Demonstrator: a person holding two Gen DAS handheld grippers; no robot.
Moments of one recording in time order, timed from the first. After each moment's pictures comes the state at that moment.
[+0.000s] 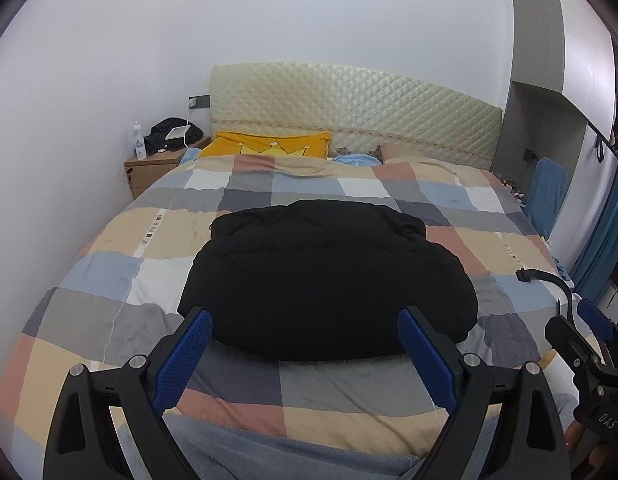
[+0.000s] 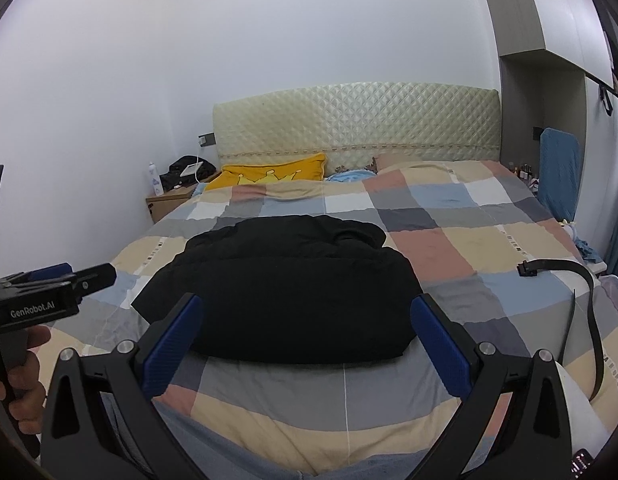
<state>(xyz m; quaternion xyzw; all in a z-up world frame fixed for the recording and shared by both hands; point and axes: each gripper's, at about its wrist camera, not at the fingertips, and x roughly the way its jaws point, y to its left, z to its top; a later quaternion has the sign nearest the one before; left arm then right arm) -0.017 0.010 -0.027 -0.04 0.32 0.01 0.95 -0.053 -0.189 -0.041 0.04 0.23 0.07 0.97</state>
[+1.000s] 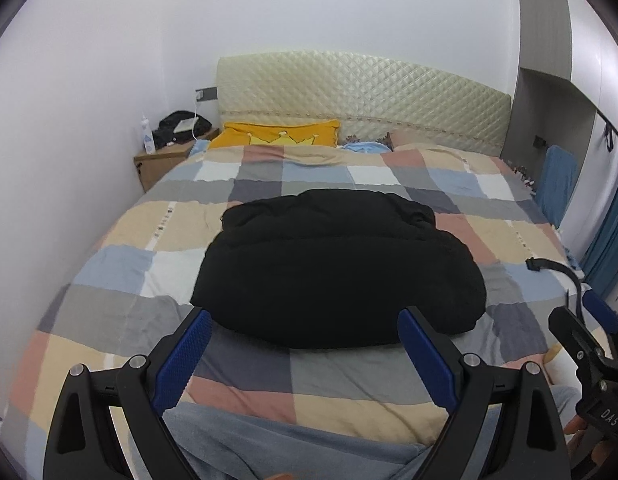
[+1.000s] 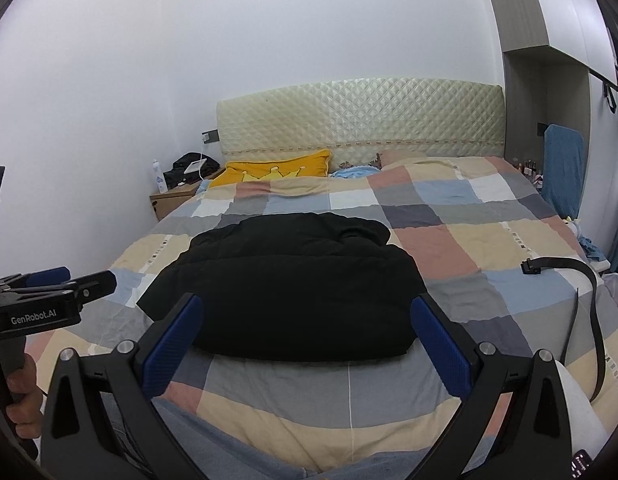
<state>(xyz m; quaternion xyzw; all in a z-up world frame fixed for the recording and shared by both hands) -0.021 0.003 -0.021 -0.02 0.34 0.03 0.94 -0.049 -0.192 -0.037 0.04 0.24 0.08 0.97</state>
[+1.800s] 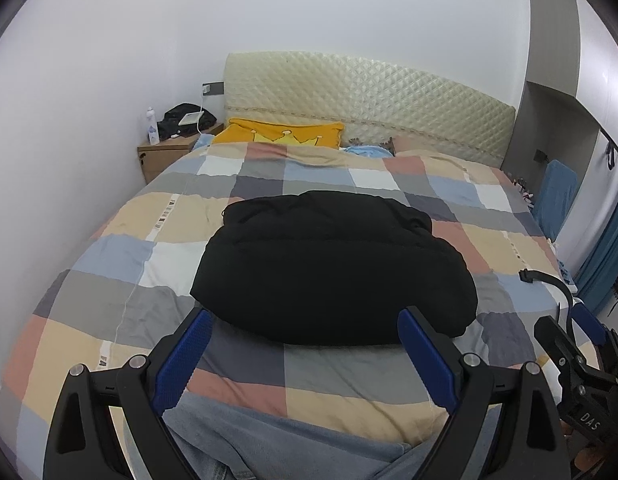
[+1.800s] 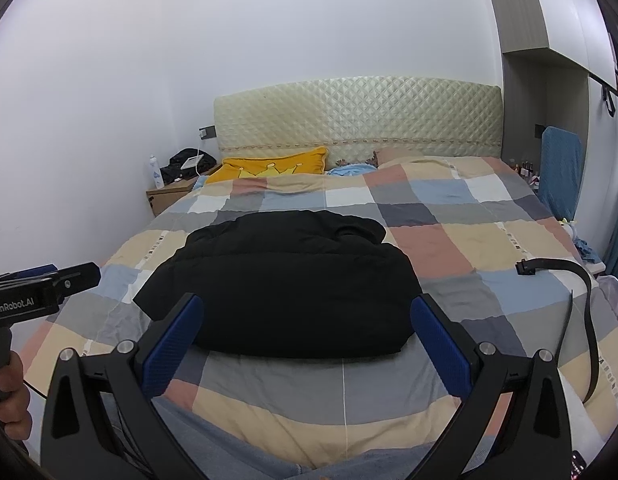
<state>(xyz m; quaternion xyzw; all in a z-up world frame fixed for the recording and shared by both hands) -0.029 0.008 -0.011 -0.05 0.34 0.03 0.94 -0.051 -0.200 -0.035 0.03 0.25 0.07 0.97</state>
